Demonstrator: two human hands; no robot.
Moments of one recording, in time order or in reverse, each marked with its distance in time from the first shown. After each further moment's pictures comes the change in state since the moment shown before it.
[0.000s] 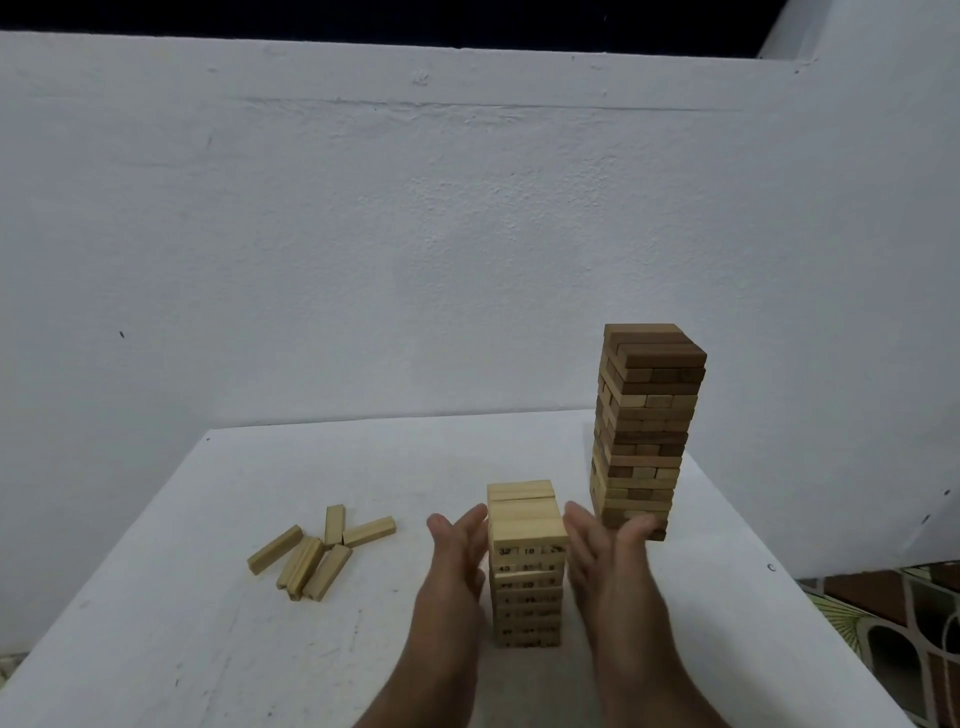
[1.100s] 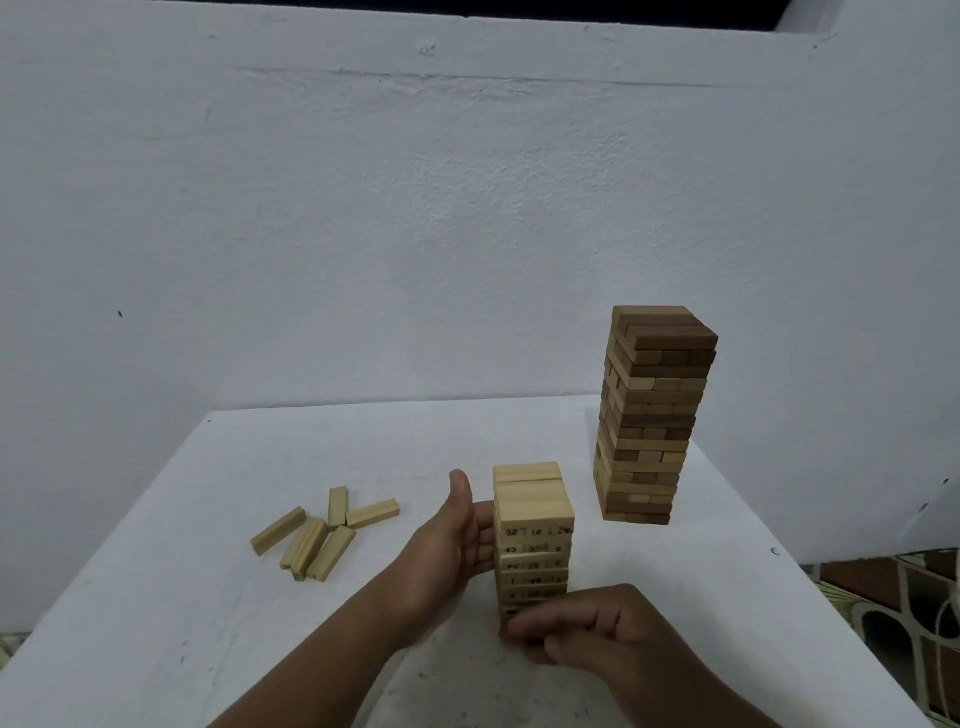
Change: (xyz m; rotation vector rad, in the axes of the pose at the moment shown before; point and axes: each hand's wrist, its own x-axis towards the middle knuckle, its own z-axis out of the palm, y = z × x) left_hand 0.021 0.022 -0.026 0.130 -0.363 -0.085; right_hand -0.027 0.031 -0.107 -0.422 -0.539 0.111
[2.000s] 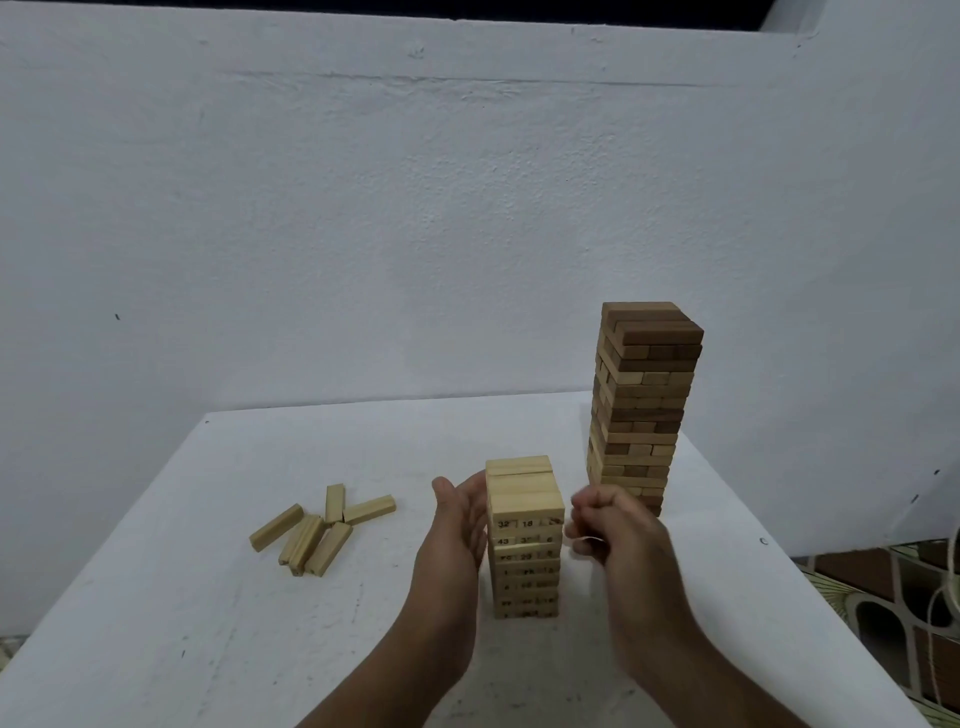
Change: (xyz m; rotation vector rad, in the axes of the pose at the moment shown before) left_hand -0.011 -0.004 0.039 -0.226 0.349 0.095; right_hand 0.029 -0.005 -0.005 0.219 0.673 -0.088
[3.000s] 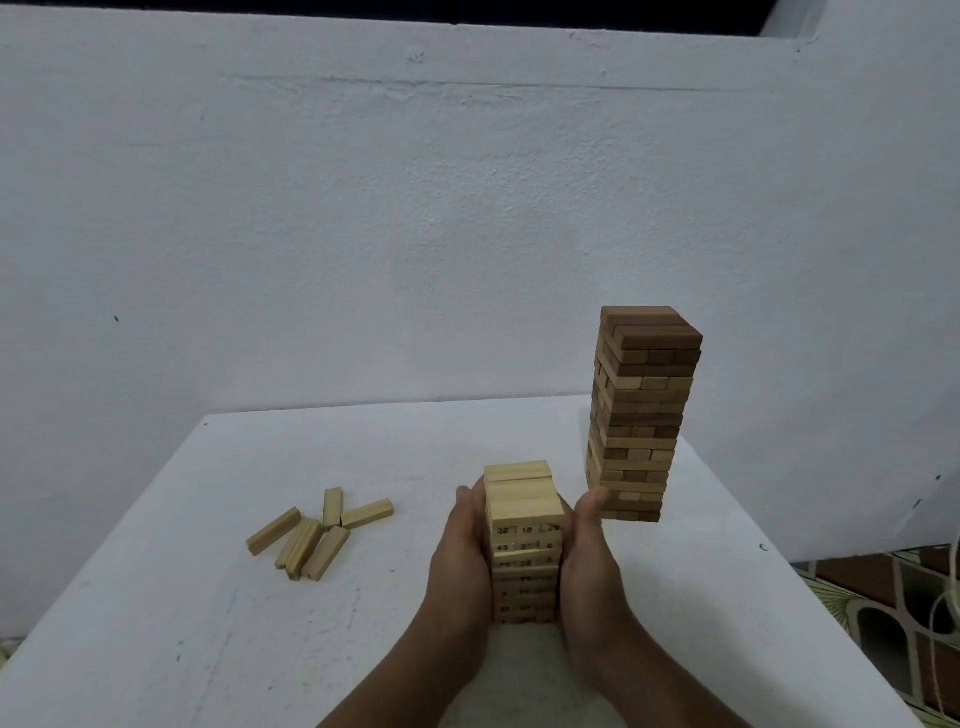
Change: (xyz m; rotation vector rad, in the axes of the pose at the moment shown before) left_hand -0.005 0.005 0.018 -0.095 0.060 -0.070; right_hand -0.009 -0.007 0.029 0.244 -0.322 0.164
